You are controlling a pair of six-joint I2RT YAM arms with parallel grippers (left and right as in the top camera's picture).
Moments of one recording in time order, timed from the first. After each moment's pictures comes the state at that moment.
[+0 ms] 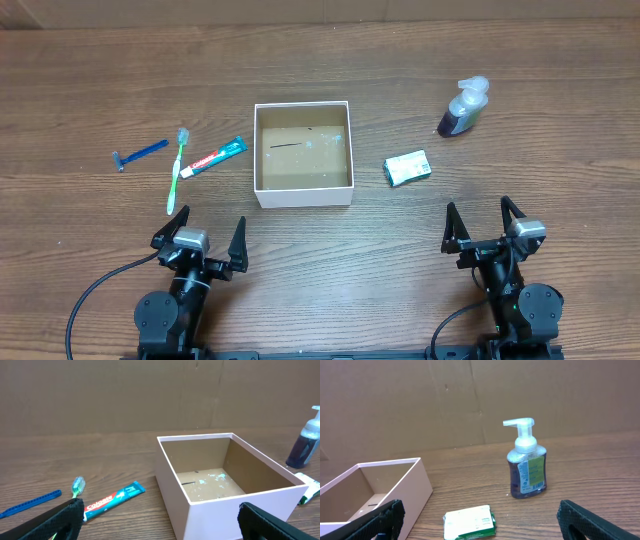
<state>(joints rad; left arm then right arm) -0.01 0.01 0.02 -0.08 0.21 -0.05 0.03 0.01 0.02 -0.02 -0.13 0.17</state>
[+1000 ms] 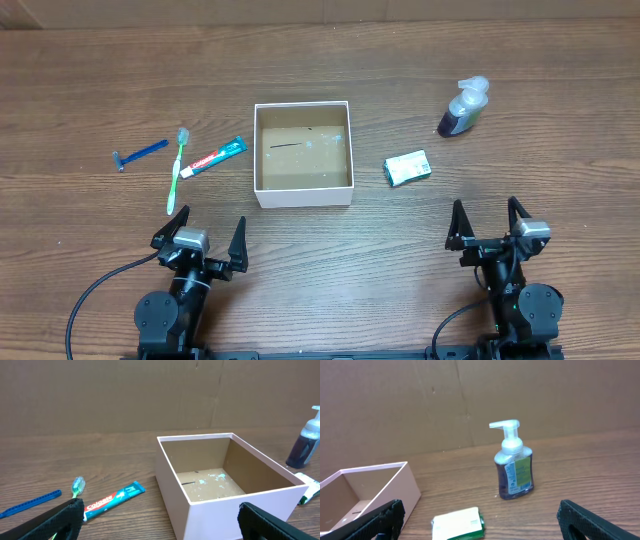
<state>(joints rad) -0.01 0.01 0.02 -0.08 0.21 -0.05 0.03 0.01 0.02 -0.03 -0.08 0.17</state>
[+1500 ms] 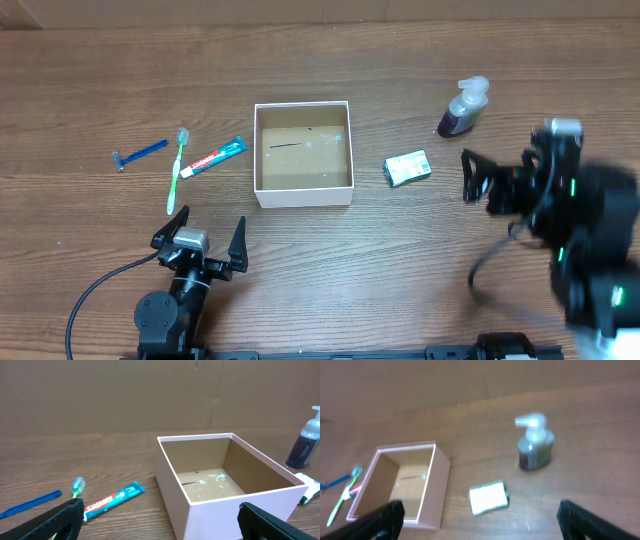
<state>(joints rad) -0.01 0.01 0.02 -0.07 0.21 -0.05 0.03 0.94 1.16 -0.80 -0.19 0.17</state>
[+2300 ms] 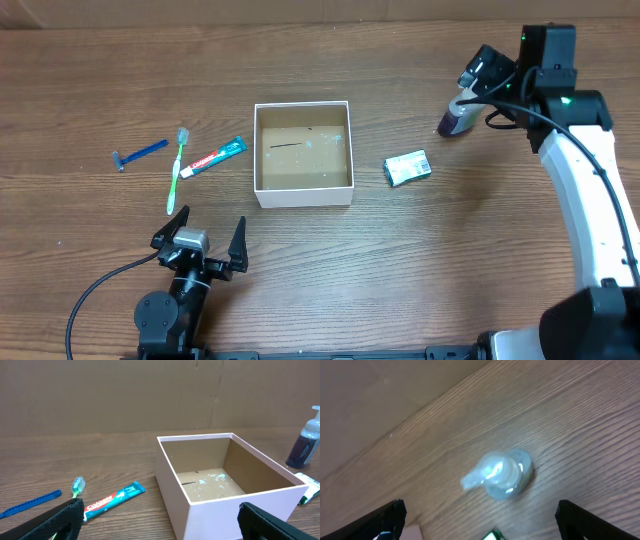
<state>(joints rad) -0.01 0.01 0.02 -0.07 0.21 -0.05 0.00 1.63 1.49 -0.69 0.04 0.57</state>
